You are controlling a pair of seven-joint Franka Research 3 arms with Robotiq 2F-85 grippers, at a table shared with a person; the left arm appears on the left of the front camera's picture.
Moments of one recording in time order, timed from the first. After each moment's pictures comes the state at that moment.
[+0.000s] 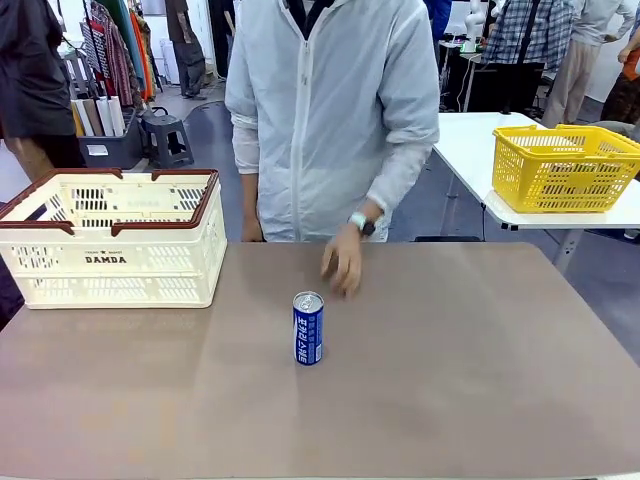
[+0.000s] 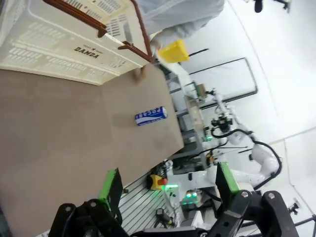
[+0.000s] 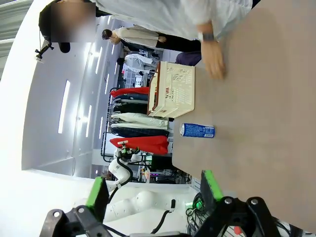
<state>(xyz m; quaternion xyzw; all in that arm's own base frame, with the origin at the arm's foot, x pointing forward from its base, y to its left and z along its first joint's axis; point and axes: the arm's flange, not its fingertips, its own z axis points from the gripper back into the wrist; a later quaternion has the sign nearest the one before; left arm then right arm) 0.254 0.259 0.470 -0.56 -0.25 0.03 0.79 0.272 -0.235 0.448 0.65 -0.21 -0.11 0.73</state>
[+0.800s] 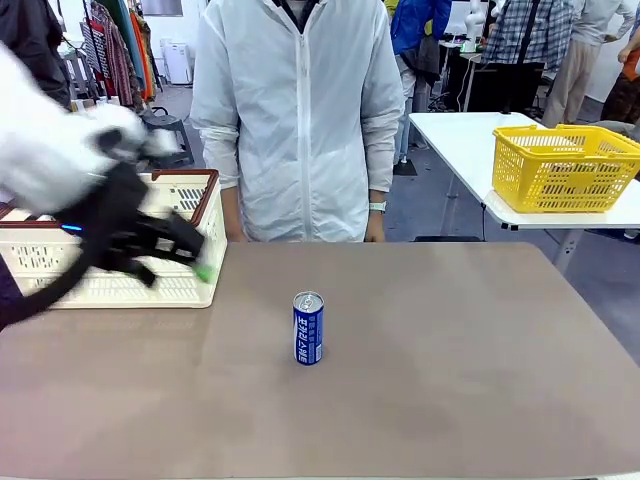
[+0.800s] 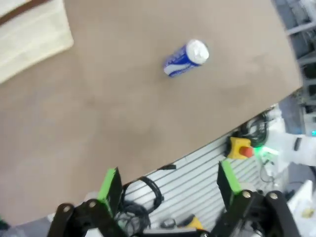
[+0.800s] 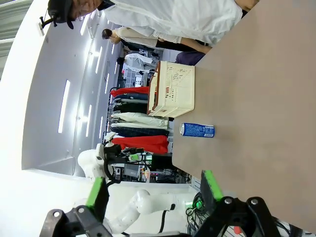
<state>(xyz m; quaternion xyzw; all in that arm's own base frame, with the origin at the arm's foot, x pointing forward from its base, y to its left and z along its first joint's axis) 0.286 -0.216 0.539 -0.18 -0.14 -0.15 0.96 0.272 -0.236 0.448 0.65 -0.20 -0.11 0.73</state>
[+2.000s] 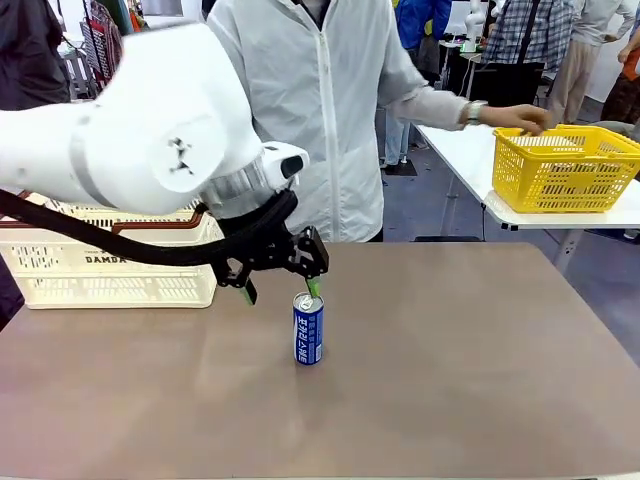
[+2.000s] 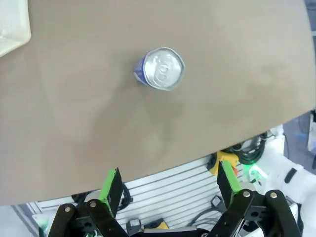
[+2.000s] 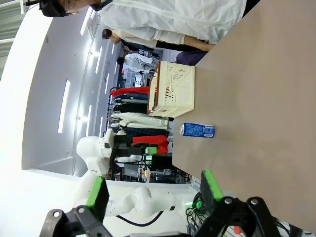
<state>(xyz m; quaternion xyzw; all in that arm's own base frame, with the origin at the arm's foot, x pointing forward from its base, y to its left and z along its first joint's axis) 0.346 -0.338 0.495 -0.13 -0.06 -0.08 0.99 0.272 -0.236 0.448 0.65 -0.20 -0.11 0.73</state>
